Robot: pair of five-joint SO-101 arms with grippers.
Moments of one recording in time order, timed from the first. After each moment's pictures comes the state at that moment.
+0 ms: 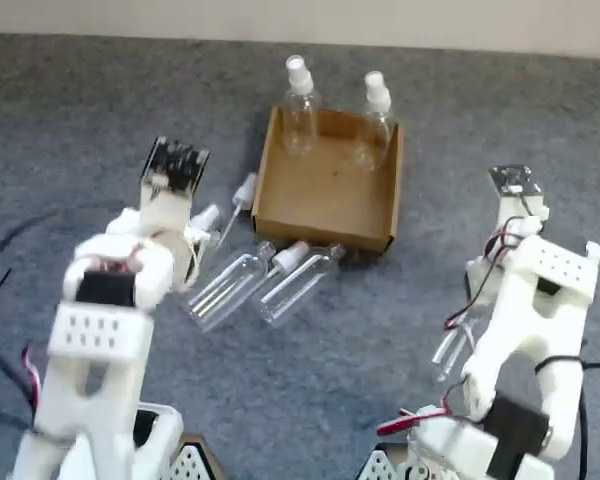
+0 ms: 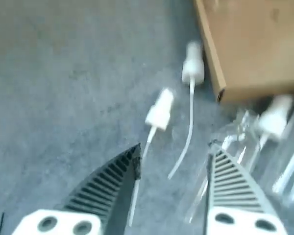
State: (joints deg) left arm -1.0 -46.0 46.6 56.6 -9.4; right arm 22.3 -12.0 28.9 70.1 32.4
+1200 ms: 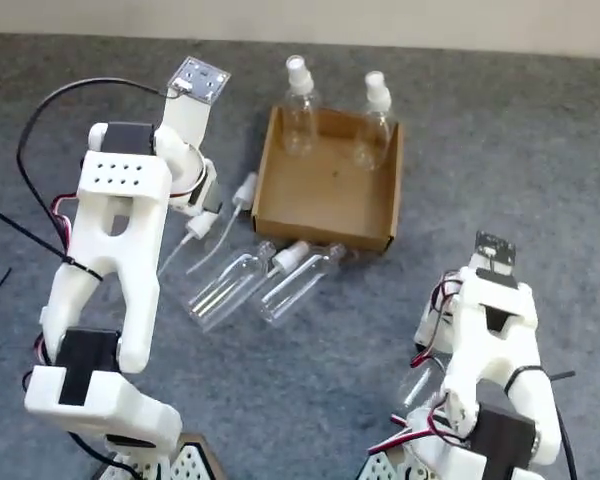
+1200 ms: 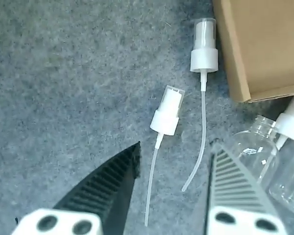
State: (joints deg) left arm -2.6 2.4 -1.9 78.1 -12.8; right arm 13.5 -15.1 56.0 56.6 -0.6
